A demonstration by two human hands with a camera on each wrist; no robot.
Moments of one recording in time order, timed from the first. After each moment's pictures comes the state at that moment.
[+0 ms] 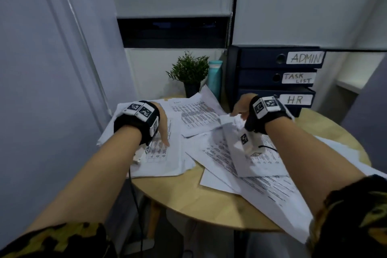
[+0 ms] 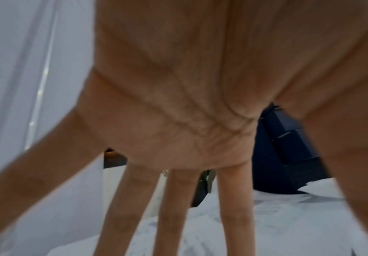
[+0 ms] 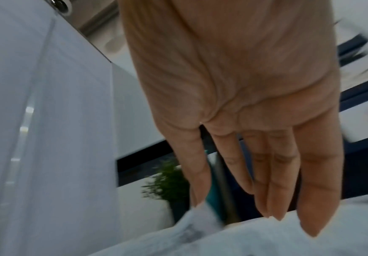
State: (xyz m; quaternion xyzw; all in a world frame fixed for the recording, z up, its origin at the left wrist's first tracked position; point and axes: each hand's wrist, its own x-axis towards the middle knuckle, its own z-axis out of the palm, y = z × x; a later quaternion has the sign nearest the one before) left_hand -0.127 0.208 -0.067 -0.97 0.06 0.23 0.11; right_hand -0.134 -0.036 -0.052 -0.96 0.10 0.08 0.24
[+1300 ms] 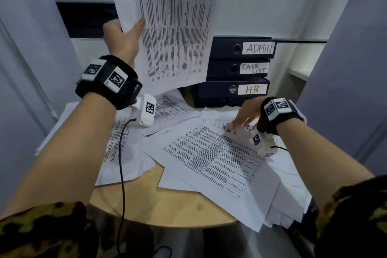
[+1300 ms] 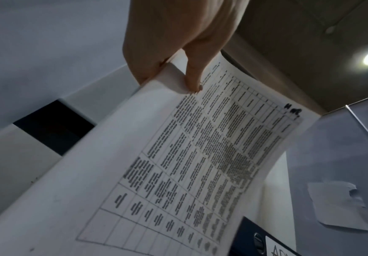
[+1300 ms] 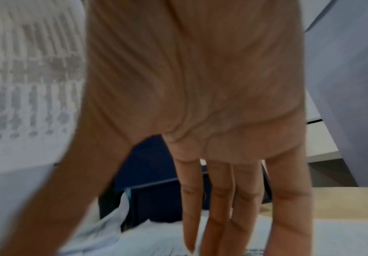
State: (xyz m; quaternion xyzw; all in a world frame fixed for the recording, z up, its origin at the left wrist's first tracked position) left_hand -0.090 0.140 0.016 -0.64 0.12 -0.31 -0.69; right_hand -0.153 -0.163 -0.081 -0.95 0.12 0.21 0.18
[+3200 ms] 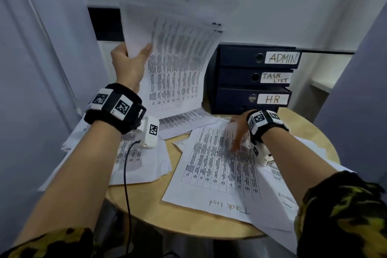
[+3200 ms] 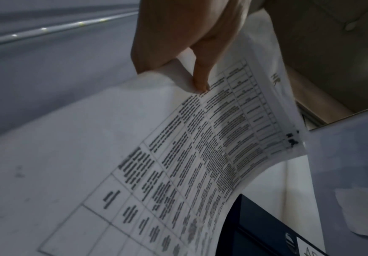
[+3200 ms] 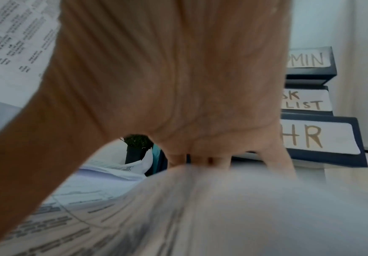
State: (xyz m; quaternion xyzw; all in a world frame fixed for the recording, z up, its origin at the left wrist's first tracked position) left_hand -0.101 0.182 -0.019 -0.61 0.08 -0.30 -0.73; right_hand -0.025 -0.177 -0.167 -0.98 0.09 0.17 -0.01
